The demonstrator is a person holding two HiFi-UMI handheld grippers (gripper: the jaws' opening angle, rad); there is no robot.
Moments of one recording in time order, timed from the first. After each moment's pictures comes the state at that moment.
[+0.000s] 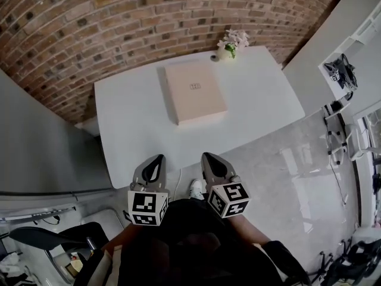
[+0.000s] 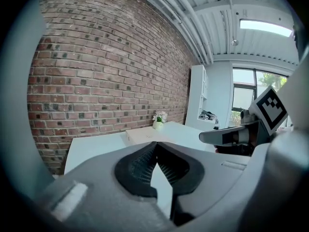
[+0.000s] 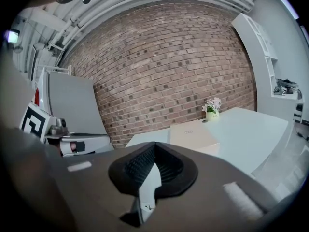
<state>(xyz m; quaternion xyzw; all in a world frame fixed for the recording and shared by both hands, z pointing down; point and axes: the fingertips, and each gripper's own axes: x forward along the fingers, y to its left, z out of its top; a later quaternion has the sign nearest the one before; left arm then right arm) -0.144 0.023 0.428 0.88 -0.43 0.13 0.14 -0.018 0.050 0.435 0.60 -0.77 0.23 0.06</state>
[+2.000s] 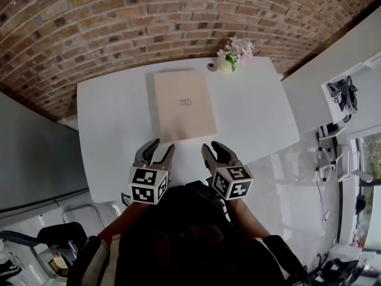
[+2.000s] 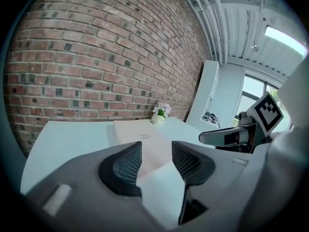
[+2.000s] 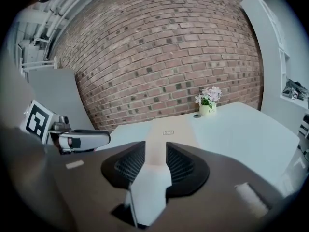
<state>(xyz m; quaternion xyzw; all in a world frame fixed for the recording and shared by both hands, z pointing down) -0.043 -0.112 0.487 0.87 -0.40 0.15 0.24 0.092 -0.087 0.485 0.58 -0.75 0.28 0.15</state>
